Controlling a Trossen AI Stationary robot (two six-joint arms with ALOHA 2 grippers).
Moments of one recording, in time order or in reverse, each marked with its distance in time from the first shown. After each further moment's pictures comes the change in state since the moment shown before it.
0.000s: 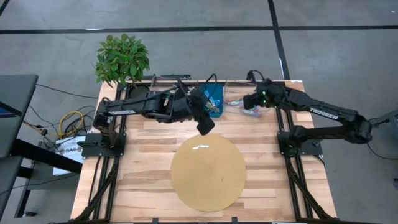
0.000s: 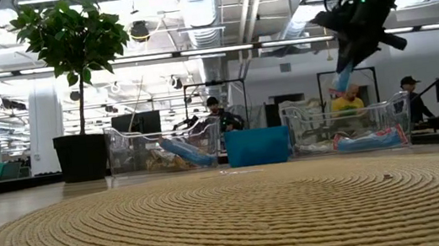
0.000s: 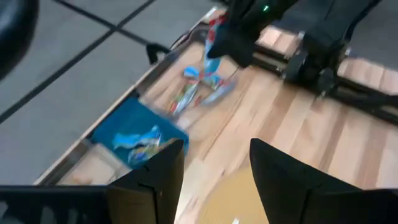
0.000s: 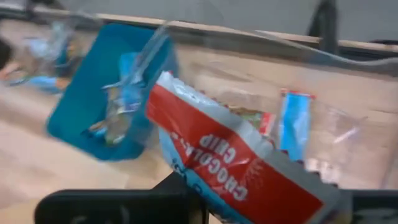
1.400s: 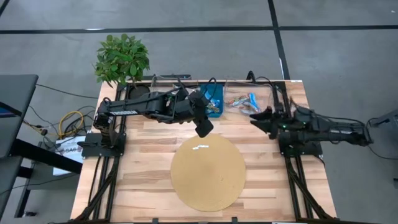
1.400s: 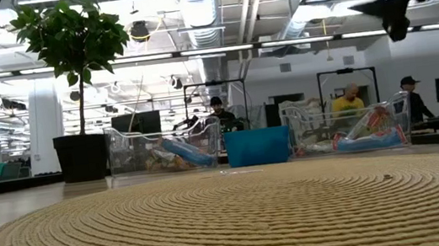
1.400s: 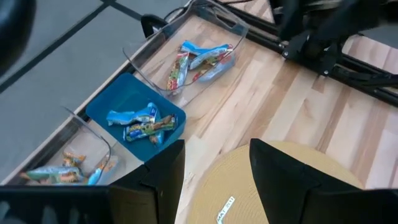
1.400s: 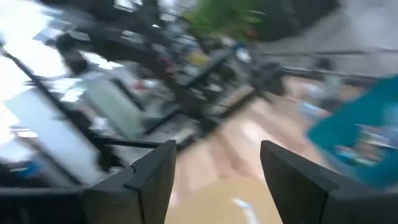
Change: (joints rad) left arm 0.001 0.002 -0.030 -0.040 0.055 -0.052; right arm 0.426 -0.734 -0.516 0.627 -0.201 -0.069
